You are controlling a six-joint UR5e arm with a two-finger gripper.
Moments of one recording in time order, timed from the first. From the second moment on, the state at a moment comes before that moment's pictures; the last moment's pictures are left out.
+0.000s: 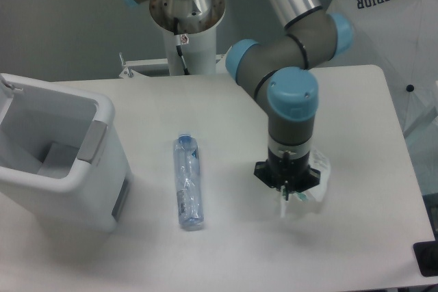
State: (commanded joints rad) arm 2.55 -2.02 -1.42 -0.96 1.49 0.76
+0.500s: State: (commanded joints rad) arm 2.50 -1.94 -1.31 -1.01 1.29 0.61
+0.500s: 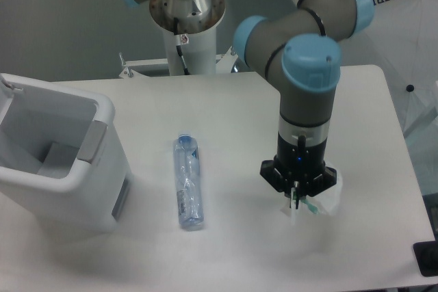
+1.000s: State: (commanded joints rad) arm 2.45 -1.87 -1.23 -1.01 0.95 0.38
